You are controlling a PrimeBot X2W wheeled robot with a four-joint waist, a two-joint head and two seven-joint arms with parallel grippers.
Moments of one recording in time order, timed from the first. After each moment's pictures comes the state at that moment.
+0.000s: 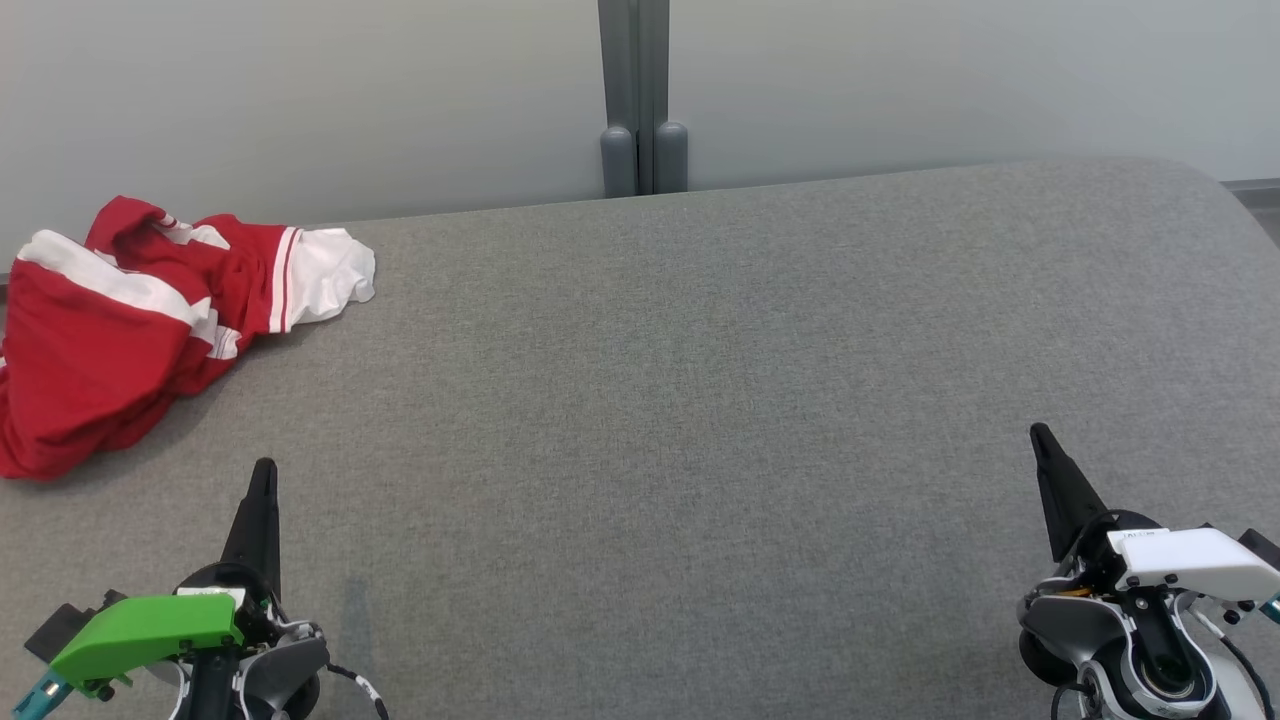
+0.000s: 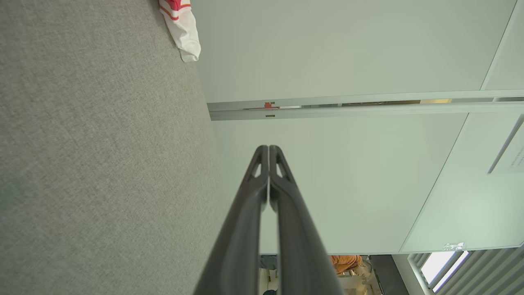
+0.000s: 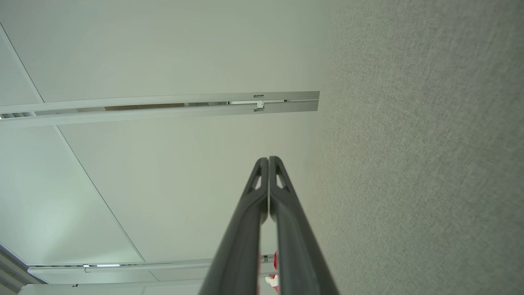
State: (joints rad) left arm -0.10 0.05 0.11 0.25 -1.61 -0.13 0.11; right arm -0.11 -0.05 -0.11 0.25 1.61 0.13 0.11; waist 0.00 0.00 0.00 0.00
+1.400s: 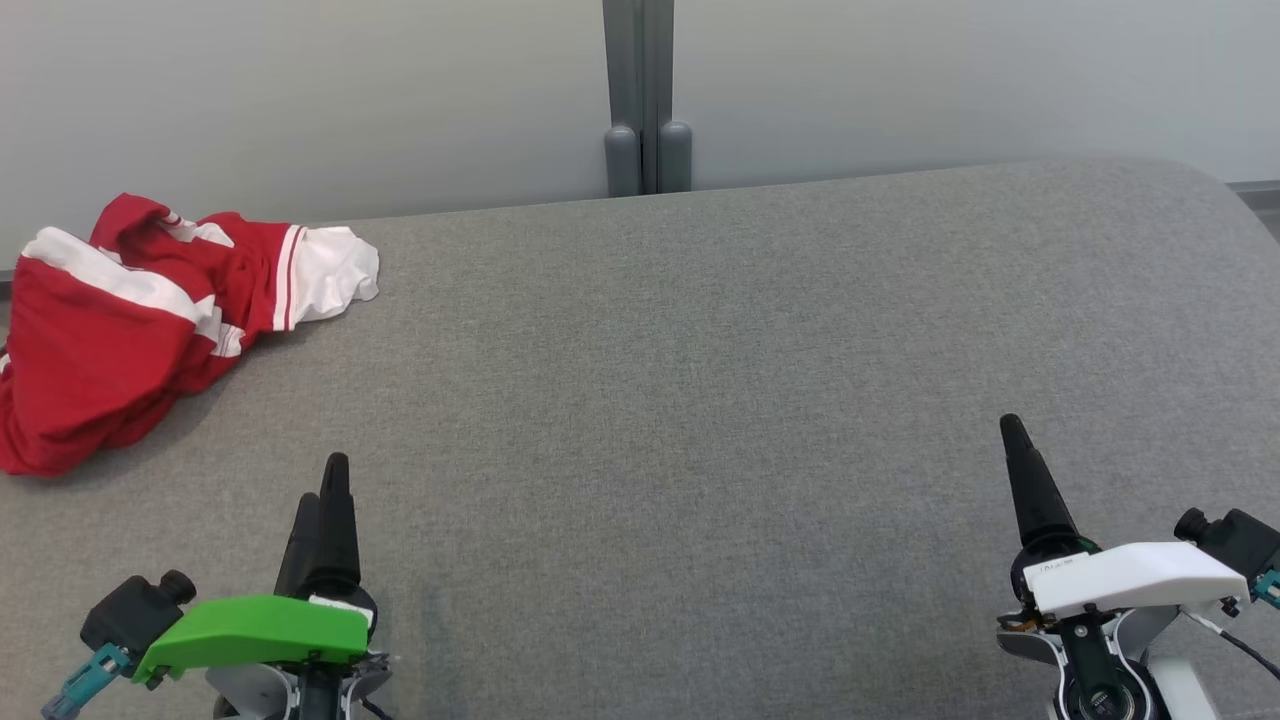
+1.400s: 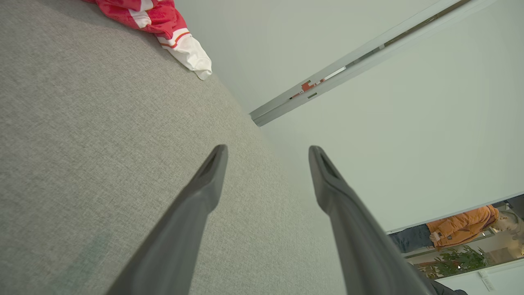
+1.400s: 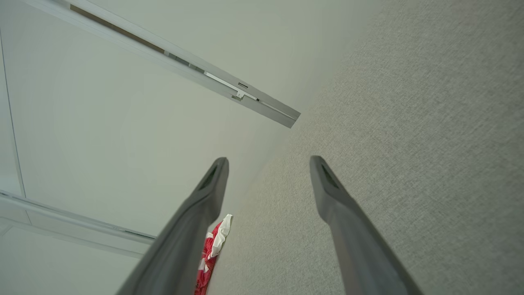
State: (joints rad) left arm -0.04 0.04 -0.03 0.14 -1.10 -0.03 -0.04; right arm -0.04 -0.04 -0.03 0.15 1.09 0.13 -0.04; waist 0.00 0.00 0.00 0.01
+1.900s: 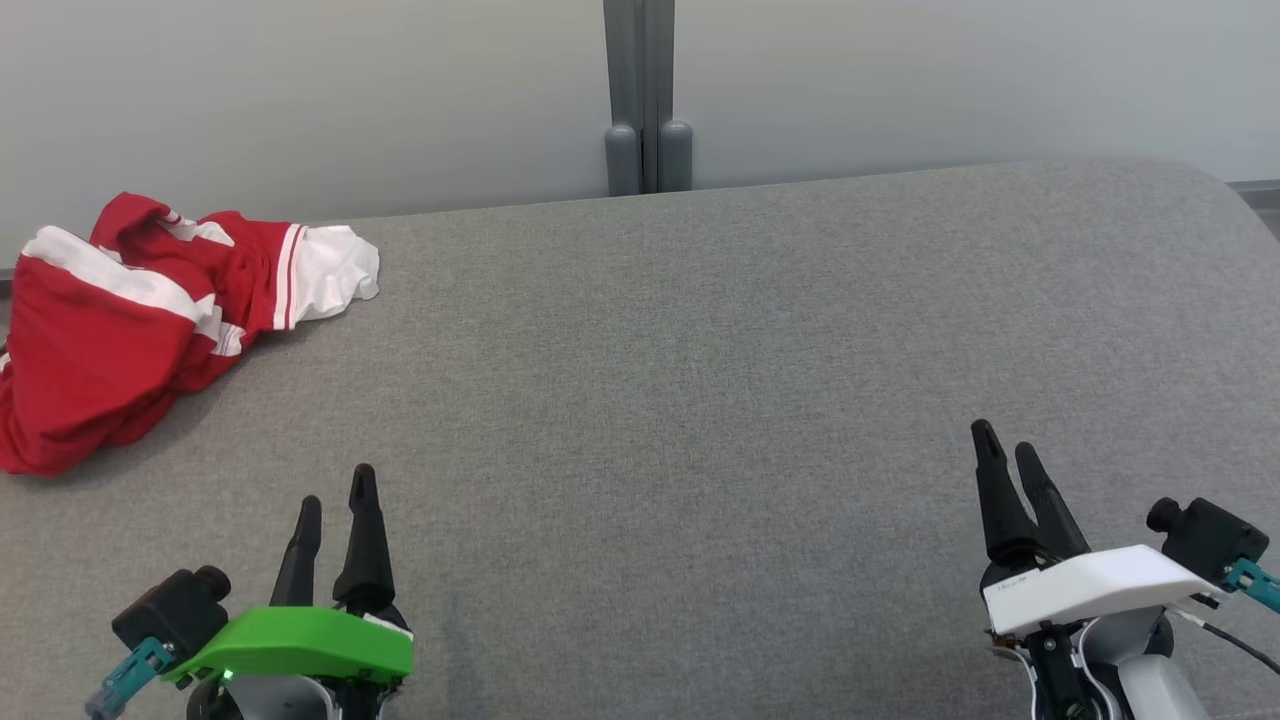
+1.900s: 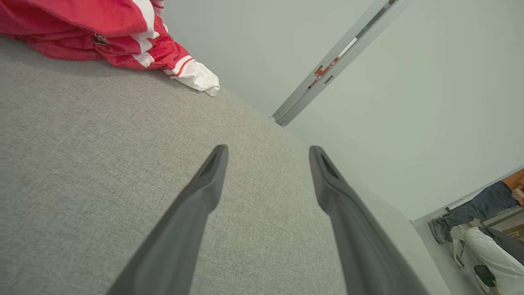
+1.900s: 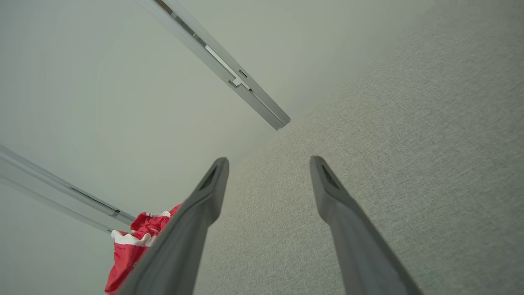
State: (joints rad) left arm -0.01 0.04 -0.08 0.11 -0.78 0.01 -0.09; right arm -0.03 -0.04 0.01 0.14 0.80 0.13 -0.09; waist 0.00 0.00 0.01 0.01
